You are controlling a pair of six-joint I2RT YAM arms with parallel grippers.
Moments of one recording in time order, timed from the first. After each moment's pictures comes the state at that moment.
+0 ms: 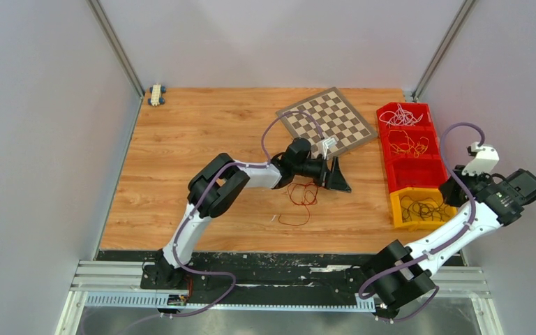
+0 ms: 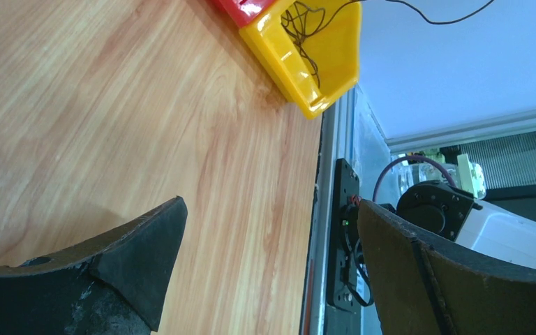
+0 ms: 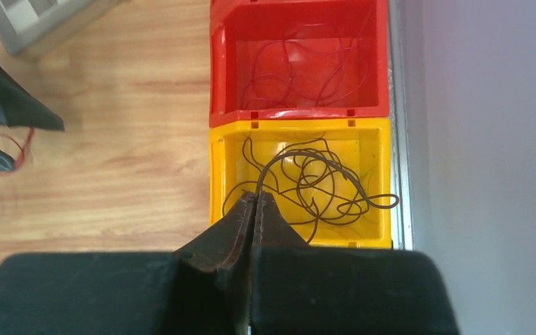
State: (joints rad) left arm -0.86 2.30 1.48 0.54 0.77 -0.79; right arm -1.02 1.02 1.11 -1.01 -0.75 -0.65
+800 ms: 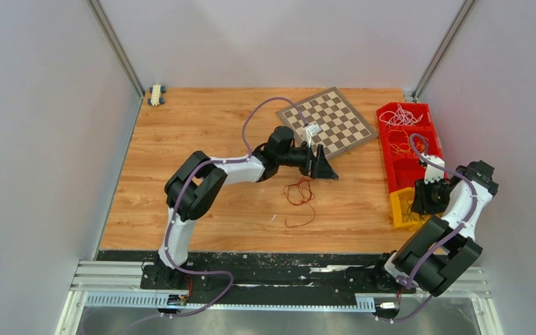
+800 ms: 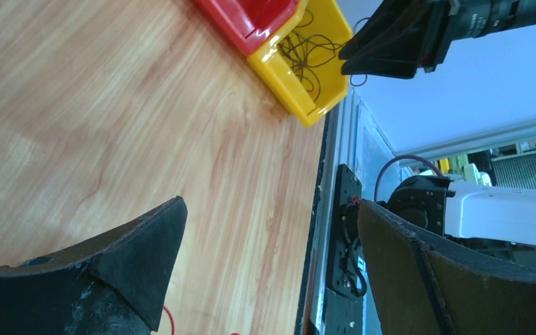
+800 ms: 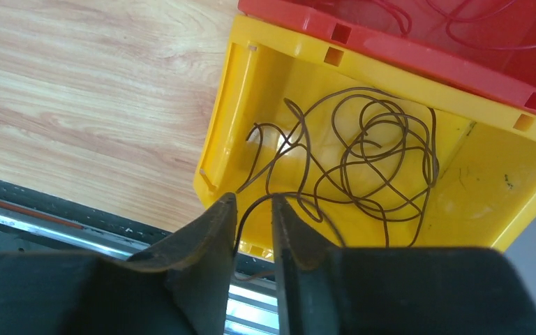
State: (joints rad) left arm -0.78 2.08 1.33 0.49 0.75 -0.71; right arm -0.75 1.27 0.96 -1.05 -0.48 -0.95
